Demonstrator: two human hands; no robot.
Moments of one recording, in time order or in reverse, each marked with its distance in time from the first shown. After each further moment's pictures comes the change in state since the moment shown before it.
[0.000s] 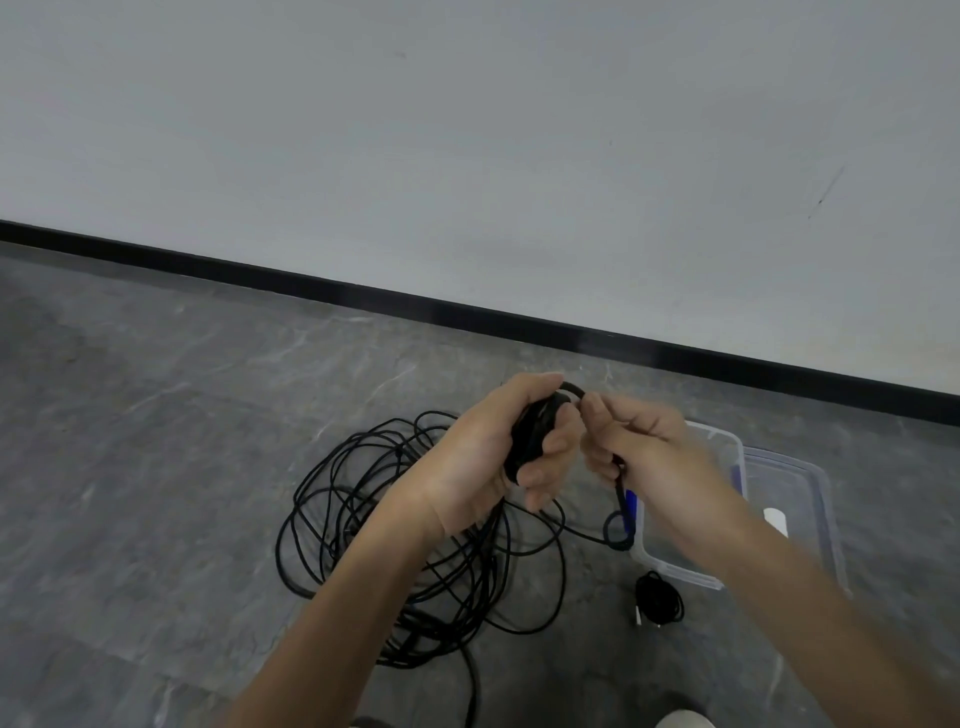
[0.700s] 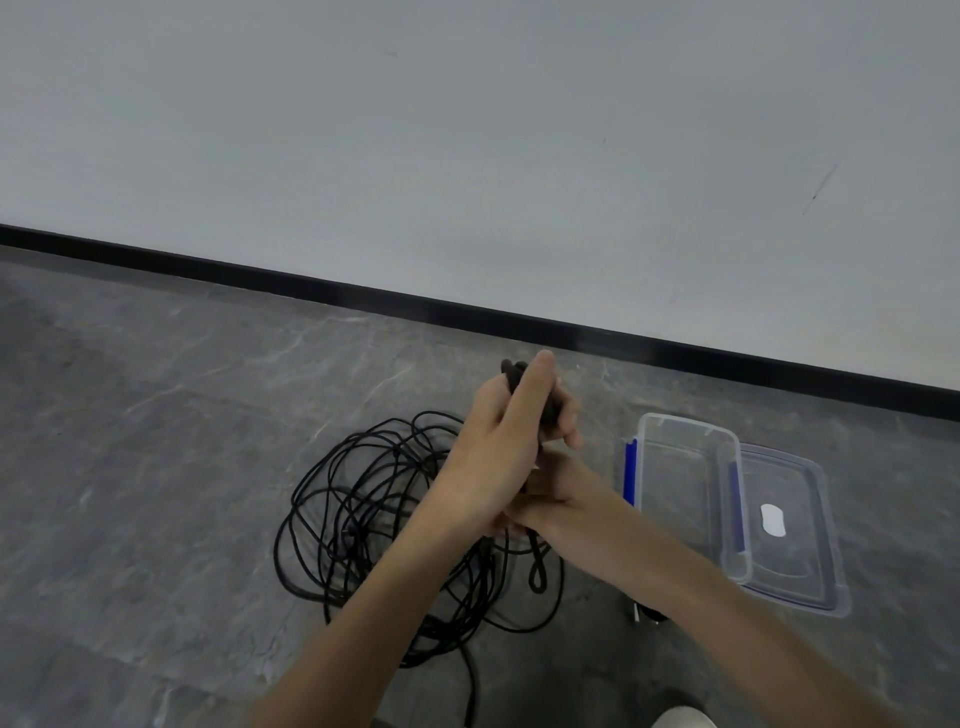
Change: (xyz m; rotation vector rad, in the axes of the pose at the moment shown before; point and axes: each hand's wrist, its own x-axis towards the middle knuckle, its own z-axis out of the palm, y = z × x) left_hand 0.010 -0.008 0.017 0.323 0.477 0.303; right_hand -0.007 0.012 0.038 -0.380 -0.265 0.147
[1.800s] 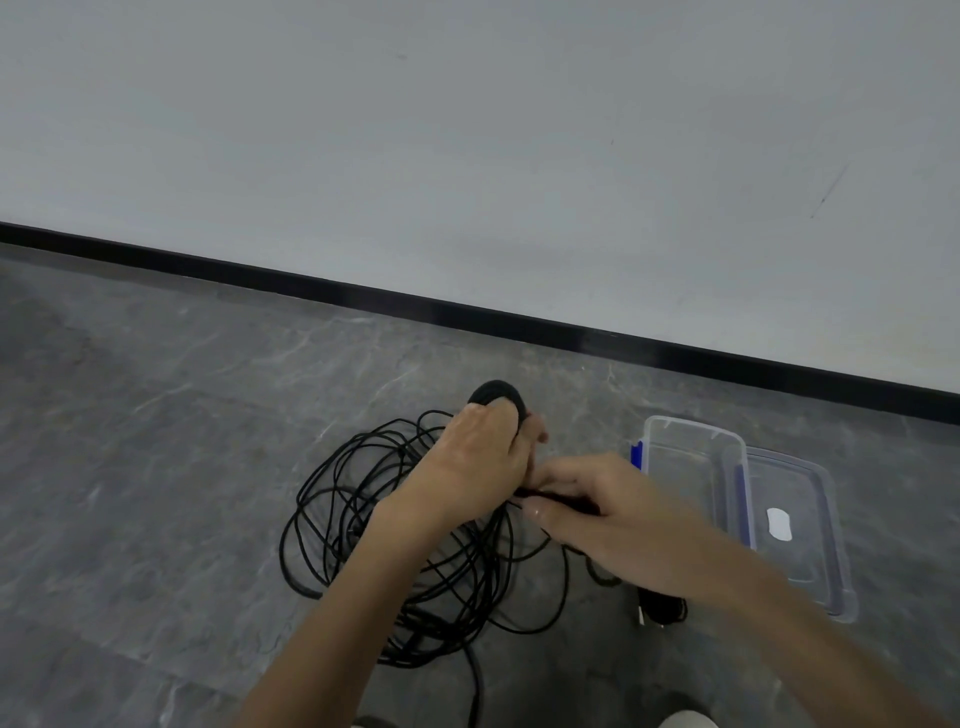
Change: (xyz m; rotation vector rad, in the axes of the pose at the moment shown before) left_hand 0.010 -0.021 -0.030 0.893 -0.158 -0.109; right_hand -0.019 -0.011 -0.021 -0.130 -0.061 -0.069
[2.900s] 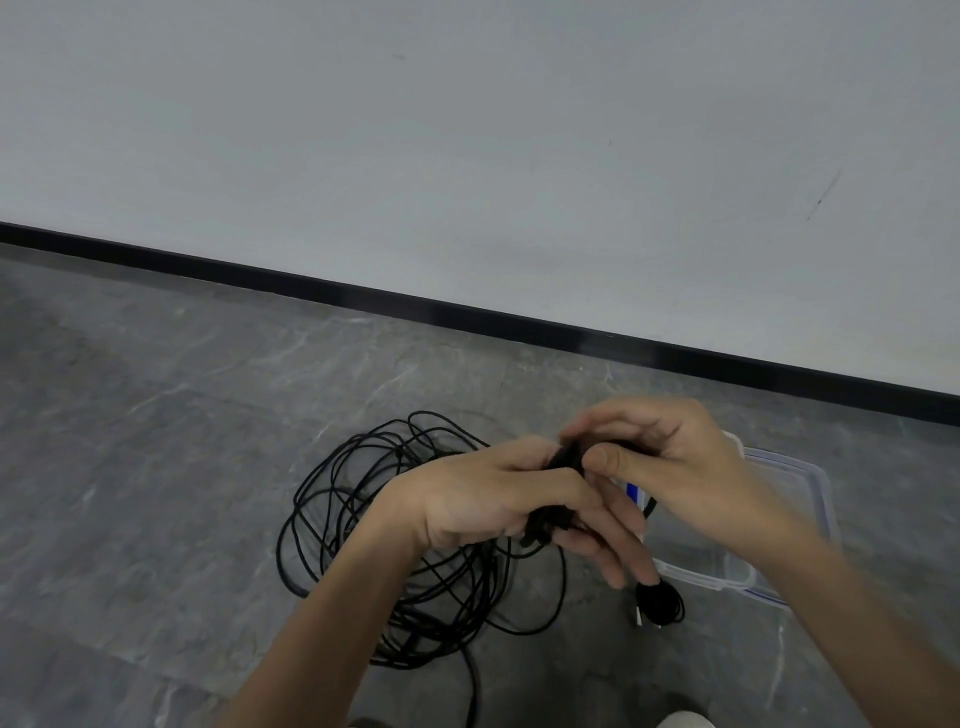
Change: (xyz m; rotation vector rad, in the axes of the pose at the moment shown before) left_hand -0.022 0.025 -0.020 -0.872 -0.808 0.133; right_hand 0.001 0.018 -0.036 0.301 0.232 -0.235
